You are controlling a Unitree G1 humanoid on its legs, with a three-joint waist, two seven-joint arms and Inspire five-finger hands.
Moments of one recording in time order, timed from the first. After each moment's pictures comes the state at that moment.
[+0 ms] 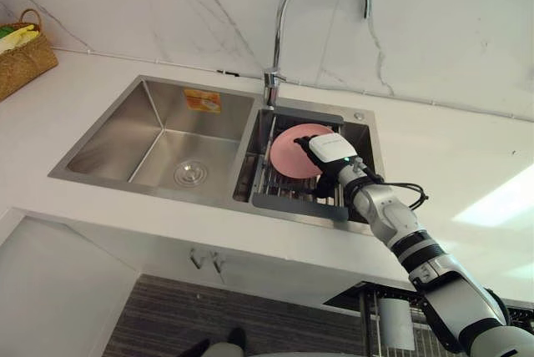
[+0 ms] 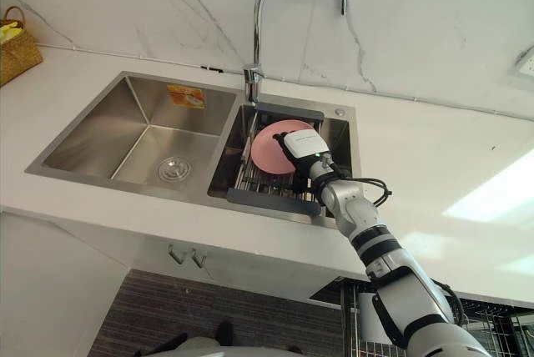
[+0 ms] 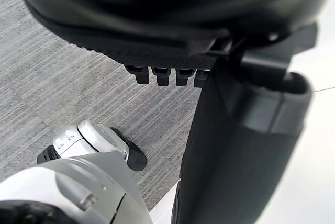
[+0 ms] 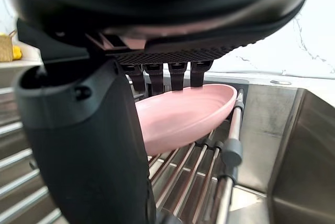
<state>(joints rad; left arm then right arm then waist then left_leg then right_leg) 0.26 0.07 0.32 0.91 -0.29 0.08 0.15 -0.59 -0.40 0.42 0.54 -1.04 -0.03 0.03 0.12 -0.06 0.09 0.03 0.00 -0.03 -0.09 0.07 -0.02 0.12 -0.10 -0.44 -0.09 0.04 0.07</state>
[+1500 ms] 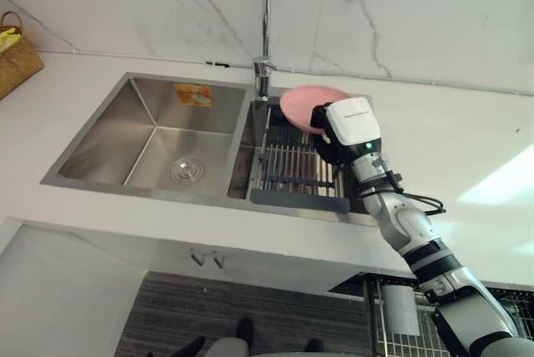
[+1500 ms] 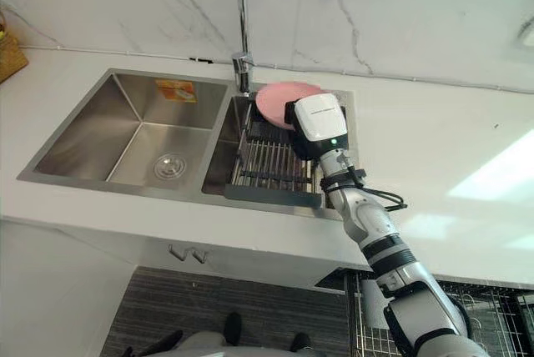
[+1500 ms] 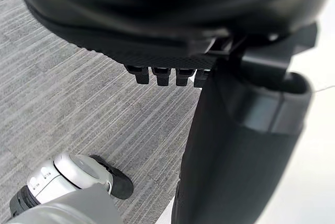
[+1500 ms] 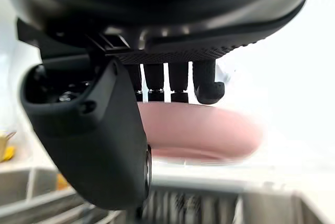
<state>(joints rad) 0.28 0.06 0.30 0.91 -0.27 -0.03 0.22 -0.50 -0.48 0.31 0.25 -1.00 -0.01 -0.35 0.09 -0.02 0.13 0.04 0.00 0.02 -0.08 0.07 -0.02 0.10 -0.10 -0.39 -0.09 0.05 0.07</state>
